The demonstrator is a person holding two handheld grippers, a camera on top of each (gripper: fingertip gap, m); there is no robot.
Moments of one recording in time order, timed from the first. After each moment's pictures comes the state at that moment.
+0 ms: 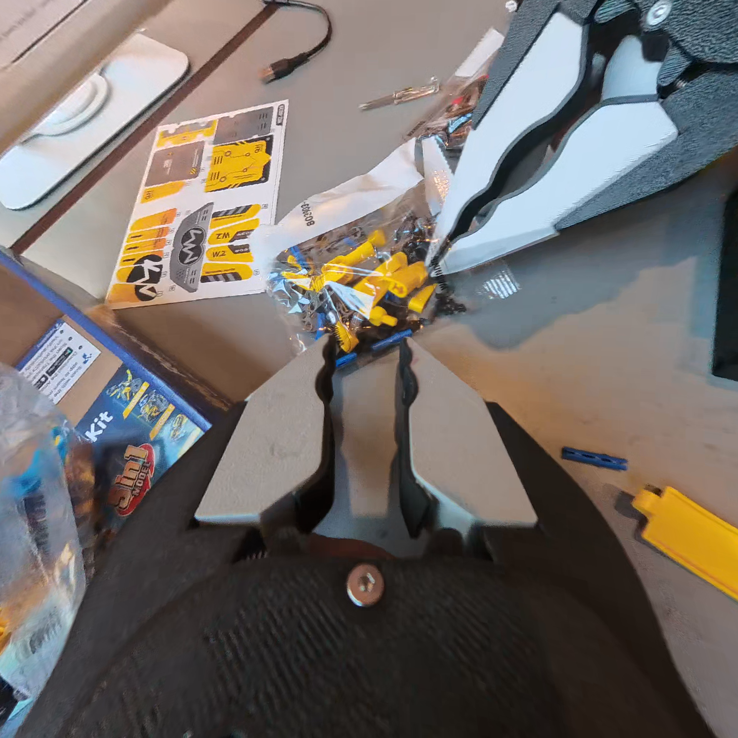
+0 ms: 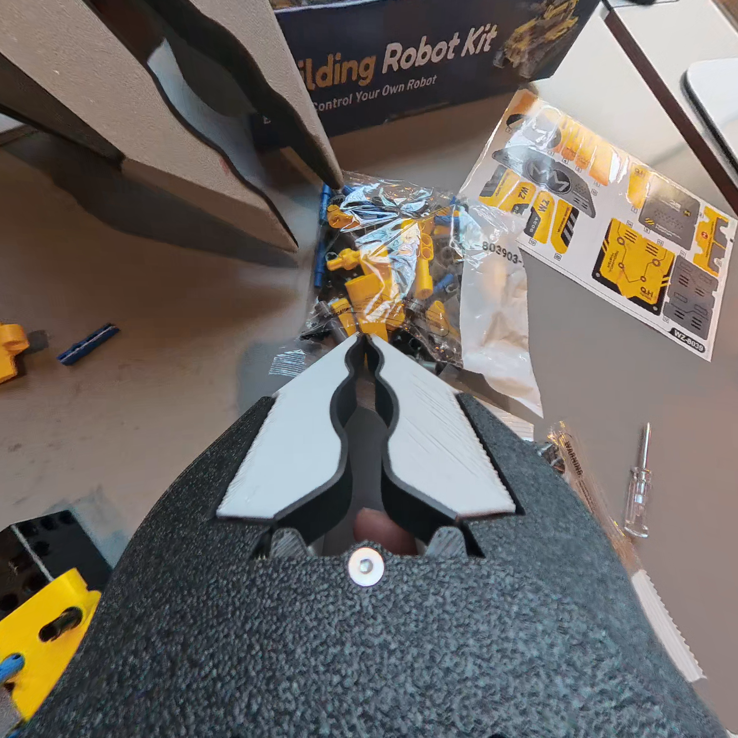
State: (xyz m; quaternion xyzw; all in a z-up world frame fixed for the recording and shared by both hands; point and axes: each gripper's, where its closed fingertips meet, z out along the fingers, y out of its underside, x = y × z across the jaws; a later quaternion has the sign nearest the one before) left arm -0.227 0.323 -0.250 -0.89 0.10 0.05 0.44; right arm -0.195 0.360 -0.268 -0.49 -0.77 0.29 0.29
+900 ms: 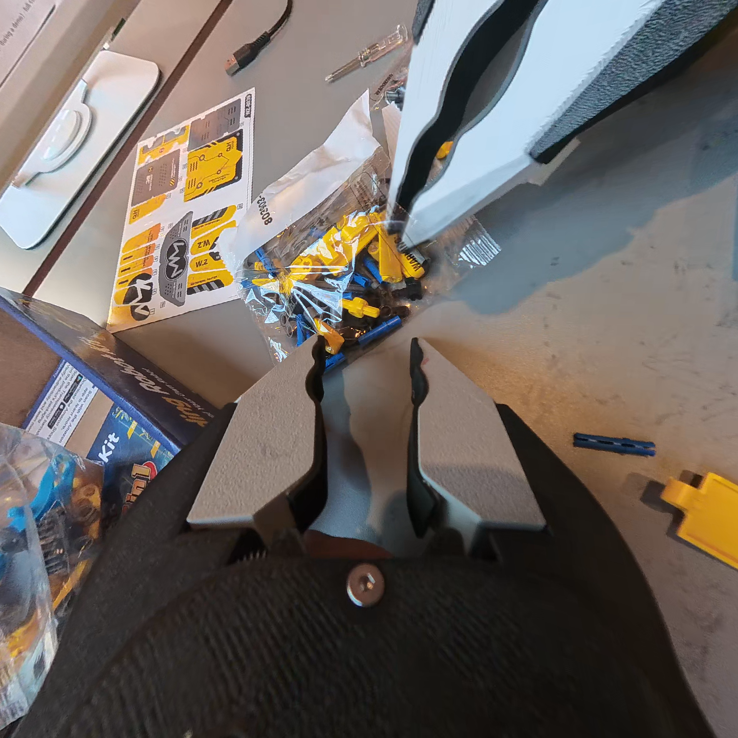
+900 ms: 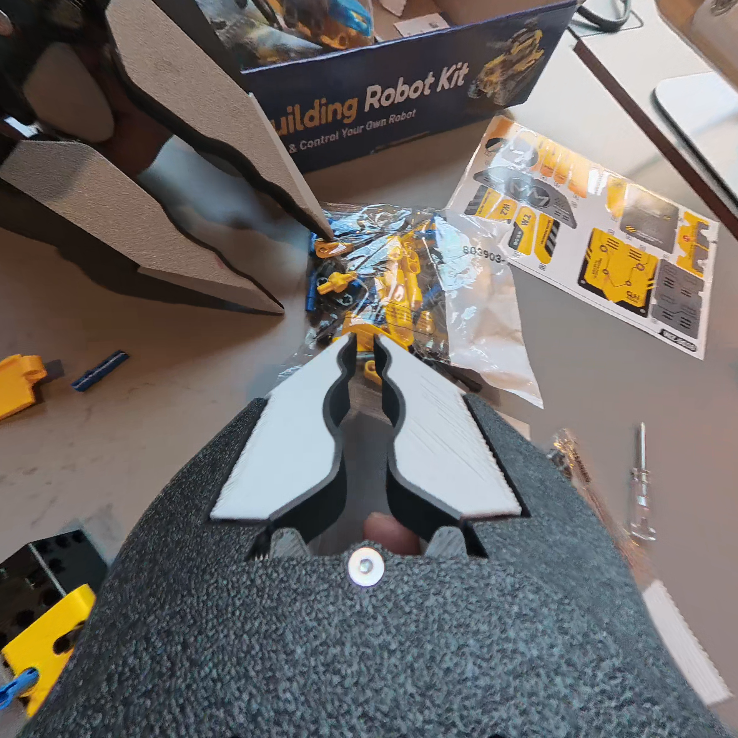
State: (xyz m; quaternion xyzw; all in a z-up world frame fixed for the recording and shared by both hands) left arm -0.220 0.324 -0.266 -0.89 0.16 0.10 0.41; right arm -0.199 0.361 -0.258 -0.50 -0.75 0.31 0.30
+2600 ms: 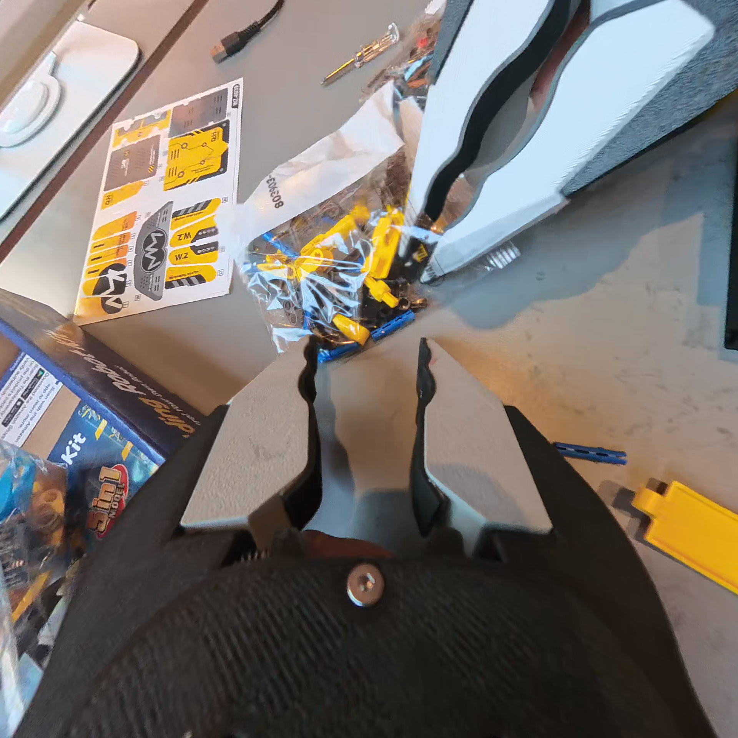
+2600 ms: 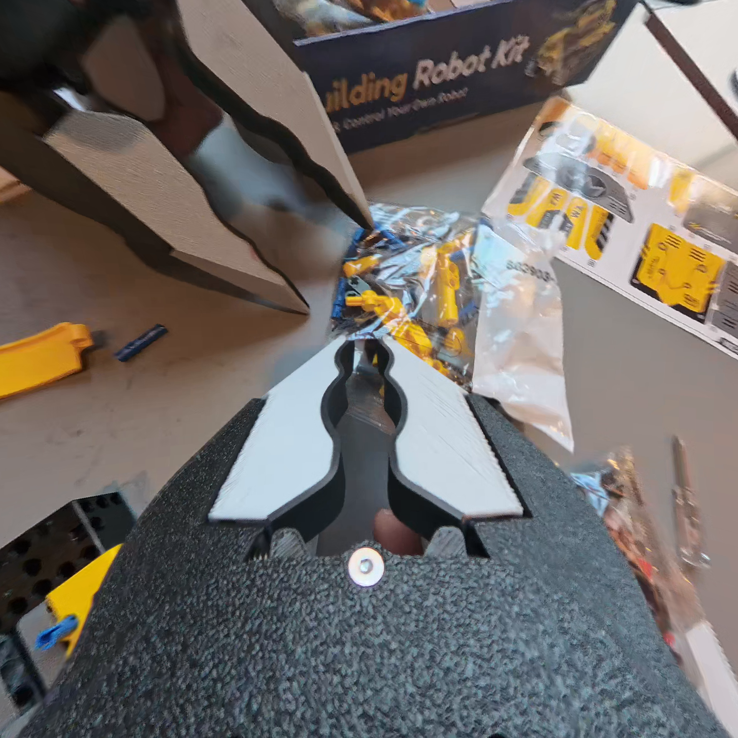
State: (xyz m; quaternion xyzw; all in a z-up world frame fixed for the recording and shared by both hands) left arm -0.214 0.325 -0.267 -0.90 0.14 0.07 0.41; right arm -0.189 0.347 -0.265 -0.48 -0.77 0.32 0.26
